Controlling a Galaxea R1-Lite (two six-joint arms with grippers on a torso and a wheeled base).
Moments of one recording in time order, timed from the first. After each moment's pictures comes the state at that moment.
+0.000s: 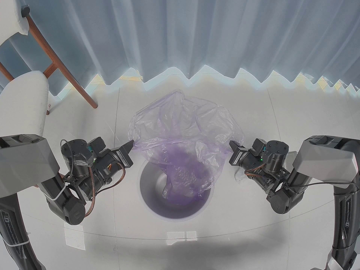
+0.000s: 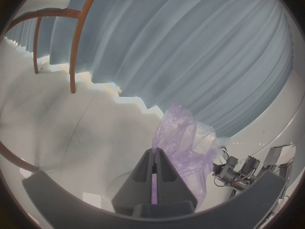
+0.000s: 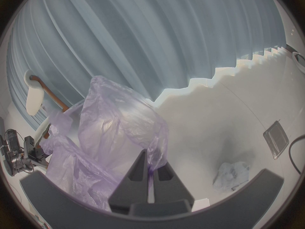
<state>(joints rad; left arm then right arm) -0.32 2.10 -0.58 -1.52 -0.11 -0.49 0.43 2.34 -0.85 -1.45 -0.05 0.38</state>
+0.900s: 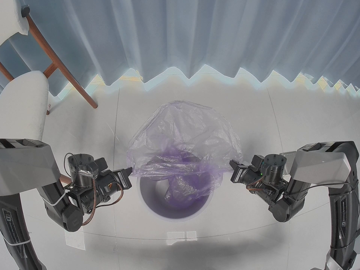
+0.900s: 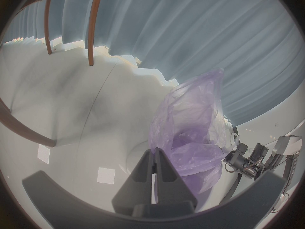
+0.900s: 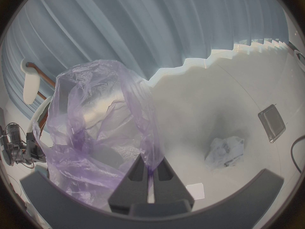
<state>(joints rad) -0.31 2.13 -0.49 -1.36 -0.11 -0.48 0.41 2.40 -0.76 -1.44 0.01 0.38</state>
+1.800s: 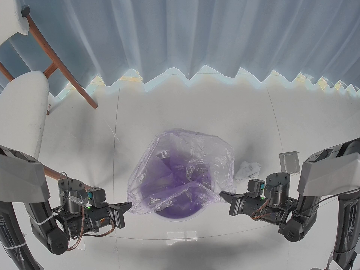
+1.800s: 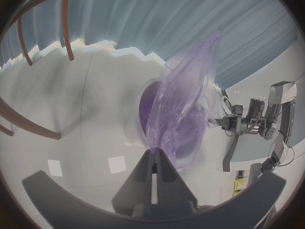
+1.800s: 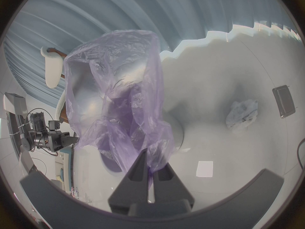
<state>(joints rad) -0.35 2.05 -0.16 -1.40 -0.24 -0.23 0.53 2.28 -0.44 -1.44 0.19 0.39</state>
